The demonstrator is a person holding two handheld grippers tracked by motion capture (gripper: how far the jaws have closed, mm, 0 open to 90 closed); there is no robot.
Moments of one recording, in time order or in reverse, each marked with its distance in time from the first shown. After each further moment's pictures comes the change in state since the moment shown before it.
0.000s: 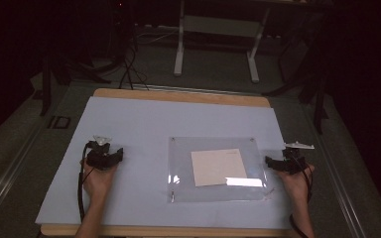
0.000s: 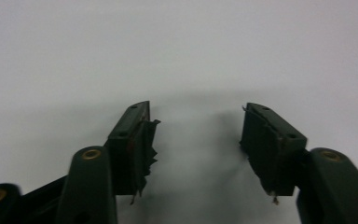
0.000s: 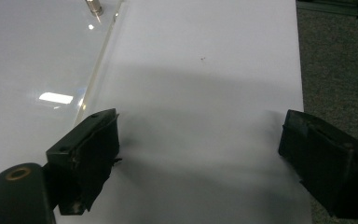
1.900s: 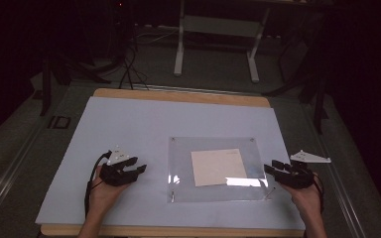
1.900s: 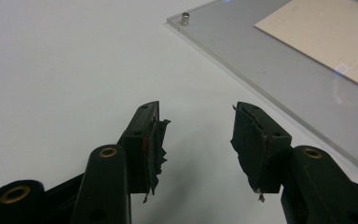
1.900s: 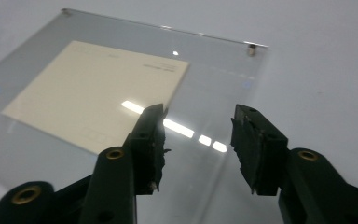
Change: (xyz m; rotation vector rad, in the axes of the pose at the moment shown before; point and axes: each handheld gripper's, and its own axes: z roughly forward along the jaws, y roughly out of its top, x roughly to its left) left arm -0.053 -0.013 -0.044 -0.094 -0.418 0.270; right arm 0.032 -0.012 -0.087 -0.143 0.358 -0.138
